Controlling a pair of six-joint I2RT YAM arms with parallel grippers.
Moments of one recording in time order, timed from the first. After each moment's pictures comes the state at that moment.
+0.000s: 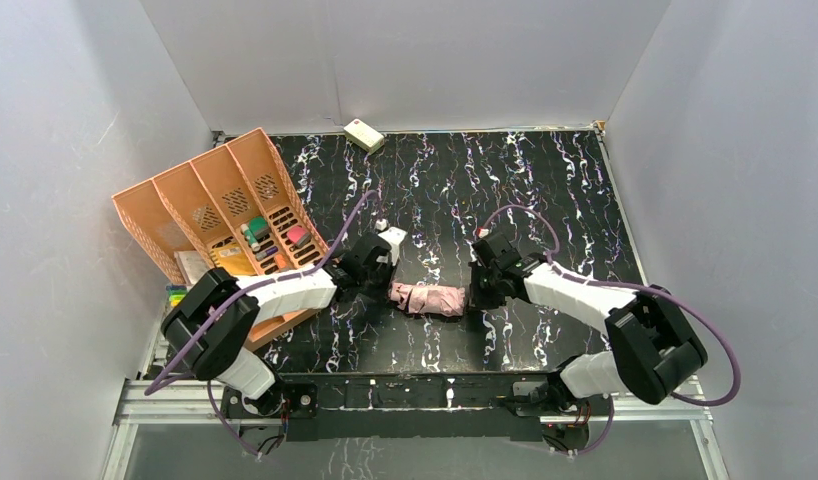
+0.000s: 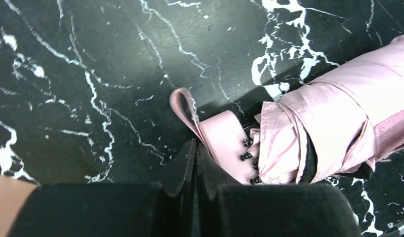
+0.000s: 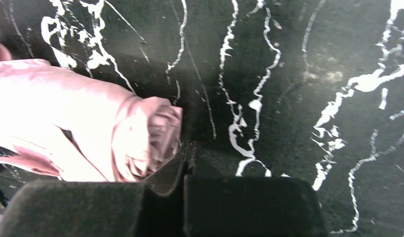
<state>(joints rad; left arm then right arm) -0.78 1.52 0.74 -0.11 -0.06 -0.27 0.63 1.34 0.67 -0.45 -0.06 0.62</state>
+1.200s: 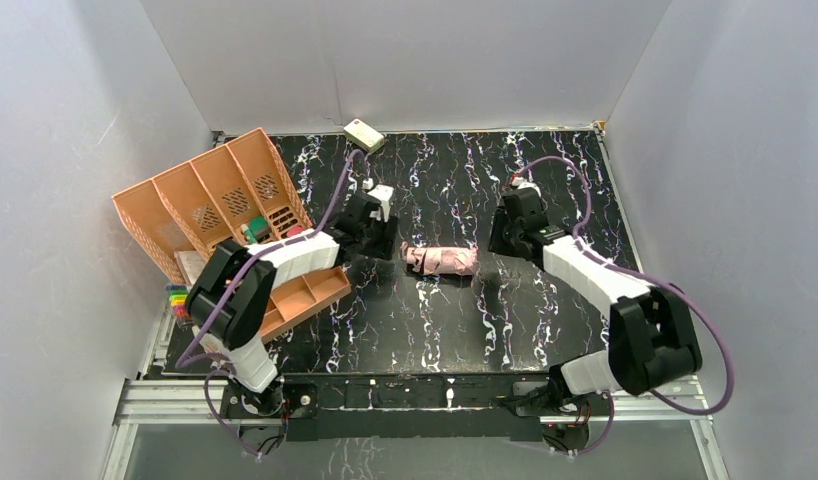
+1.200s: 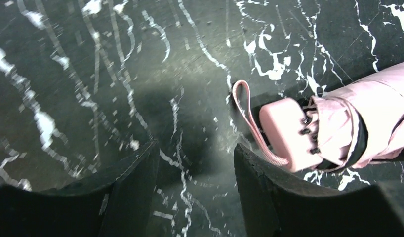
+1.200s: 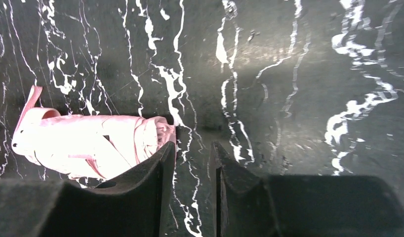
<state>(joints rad) -0.60 1.75 1.01 -0.08 -0.02 -0.21 0.40 1.42 0.86 -0.33 0.08 0.48</state>
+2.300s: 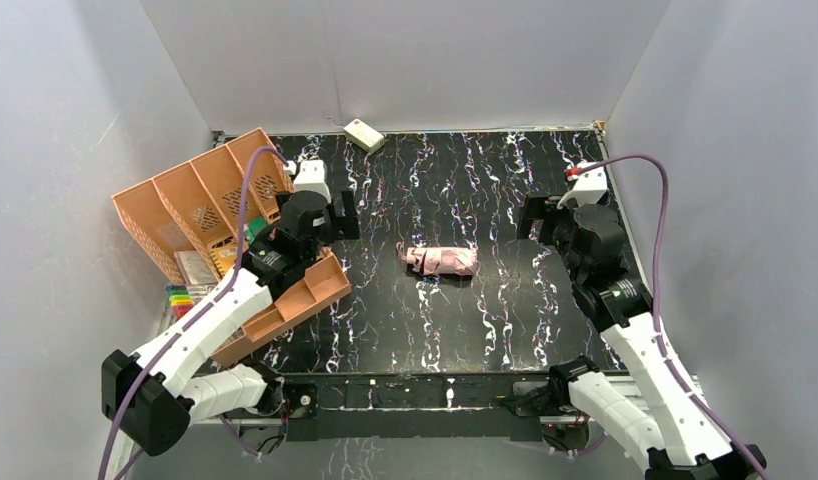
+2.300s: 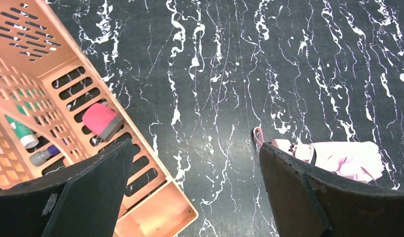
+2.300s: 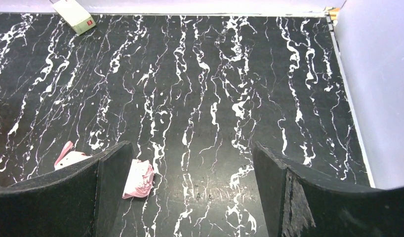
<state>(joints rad) -0.59 1.11 0.94 -0.31 -0.43 -0.33 0.38 0.77 0.86 -0.34 0.25 0.12</state>
